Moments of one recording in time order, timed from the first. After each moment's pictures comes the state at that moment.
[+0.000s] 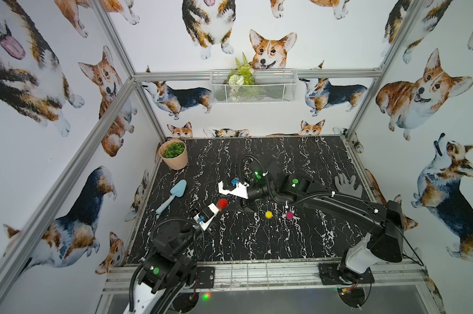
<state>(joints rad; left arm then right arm) -0.49 0.16 0.42 -0.31 0.31 0.34 1.09 1.61 1.50 -0.41 -0.52 -0.38</state>
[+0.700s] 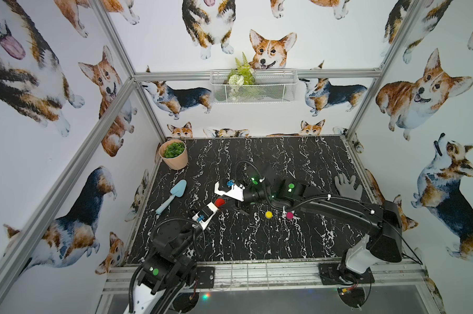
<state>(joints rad) -0.49 0.15 0.42 -0.35 0.24 0.34 1.14 1.62 1.46 -0.33 -0.38 -0.28</state>
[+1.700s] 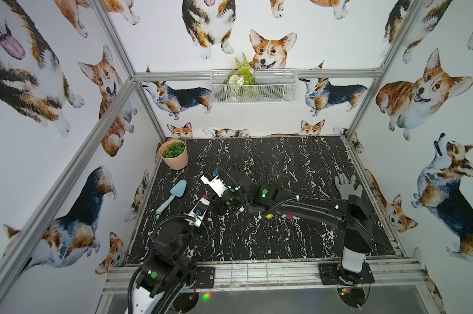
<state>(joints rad) -0.48 0.11 0.41 -0.46 -0.09 0.39 1.21 1.85 1.58 -0.19 -0.18 0.32</state>
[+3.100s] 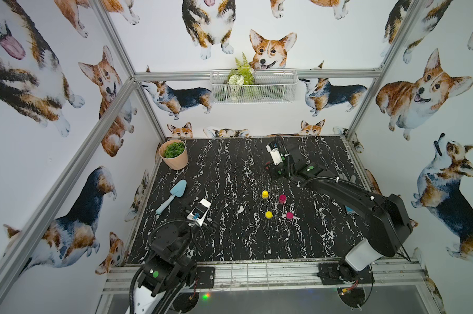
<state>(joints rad) -0.49 0.10 0.39 -0.29 0.05 0.34 0.66 1.61 1.26 -0.33 0.04 0.15</state>
